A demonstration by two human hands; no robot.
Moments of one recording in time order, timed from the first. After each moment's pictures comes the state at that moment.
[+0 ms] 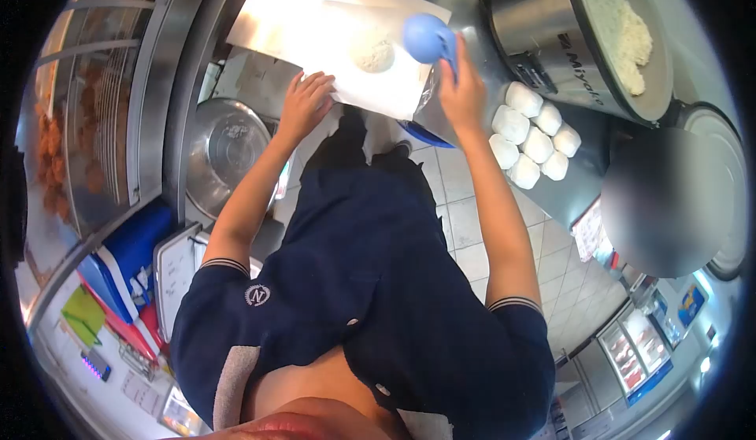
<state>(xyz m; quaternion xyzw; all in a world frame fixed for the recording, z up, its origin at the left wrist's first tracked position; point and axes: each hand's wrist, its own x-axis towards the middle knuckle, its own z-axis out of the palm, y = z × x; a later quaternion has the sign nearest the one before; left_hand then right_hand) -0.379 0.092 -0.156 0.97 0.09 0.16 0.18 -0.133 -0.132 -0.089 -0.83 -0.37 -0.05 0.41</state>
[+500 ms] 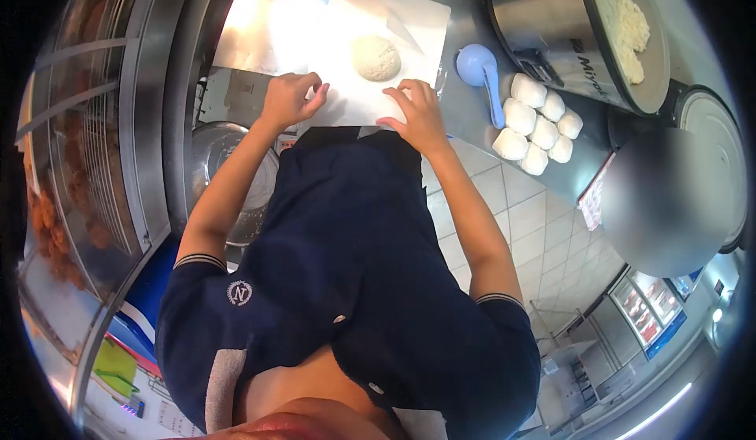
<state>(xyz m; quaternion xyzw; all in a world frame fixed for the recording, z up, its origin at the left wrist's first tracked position) -0.342 0.169 -0.120 0.93 0.03 0.16 0.32 -0.216 -0.100 -0.110 -0.84 -0.44 0.09 0.31</state>
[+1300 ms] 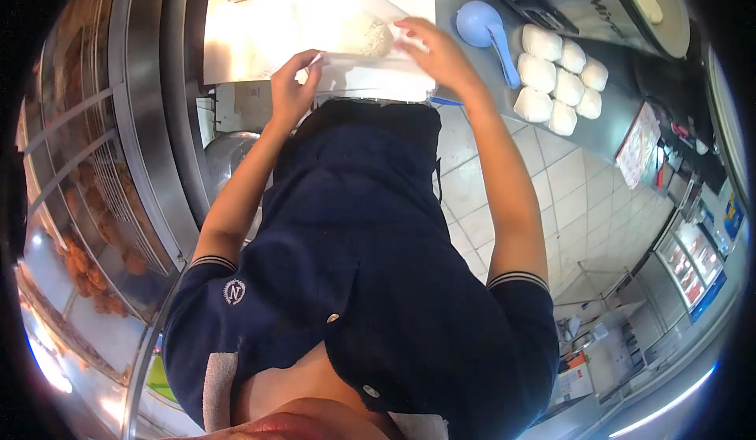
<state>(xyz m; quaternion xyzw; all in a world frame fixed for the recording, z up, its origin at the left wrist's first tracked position) -0.324 0.148 -0.136 0.84 0.15 0.16 0.49 -0.146 -0.093 -0.119 -0.79 -0.34 0.24 0.45</state>
